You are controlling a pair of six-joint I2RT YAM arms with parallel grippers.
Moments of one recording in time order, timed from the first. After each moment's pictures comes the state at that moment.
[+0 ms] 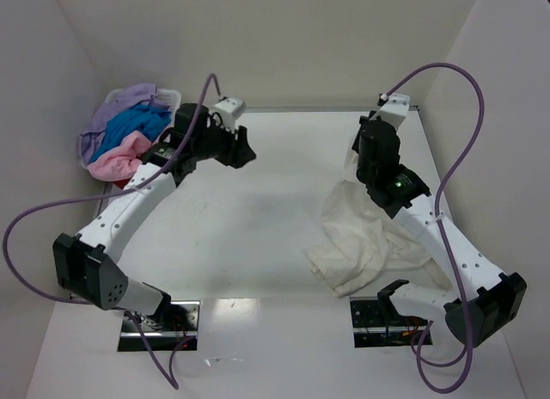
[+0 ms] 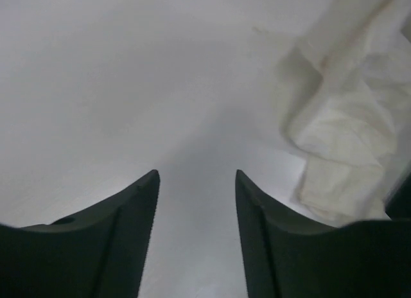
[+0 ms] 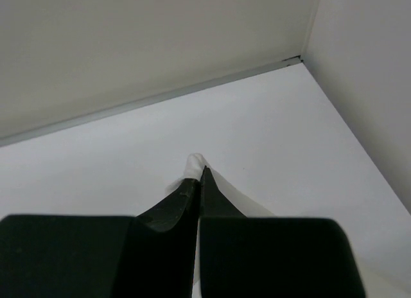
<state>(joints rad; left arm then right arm) -0.37 1.42 1.38 -0.44 0.34 -0.05 0.49 1.16 1.17 -0.21 0.75 0.23</state>
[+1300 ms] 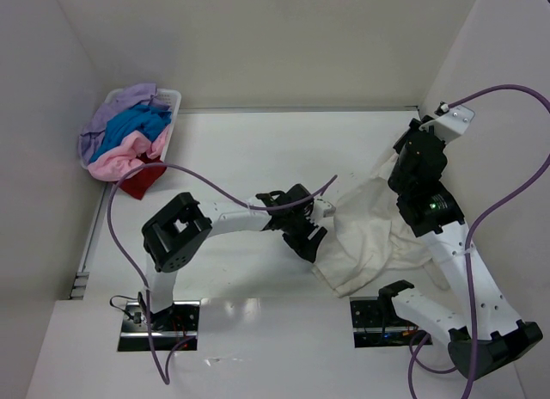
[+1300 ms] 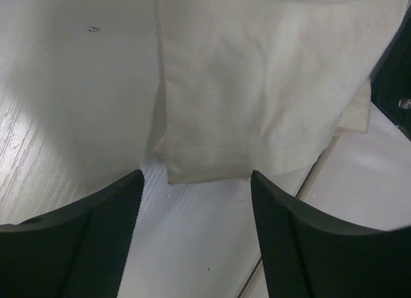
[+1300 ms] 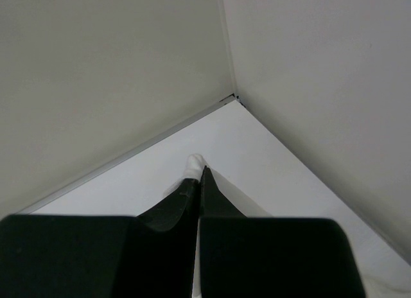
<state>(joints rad) -0.93 1.95 1.28 -0.34 0.43 -0.17 0.34 0.95 1.13 -0.18 0.87 0.22</state>
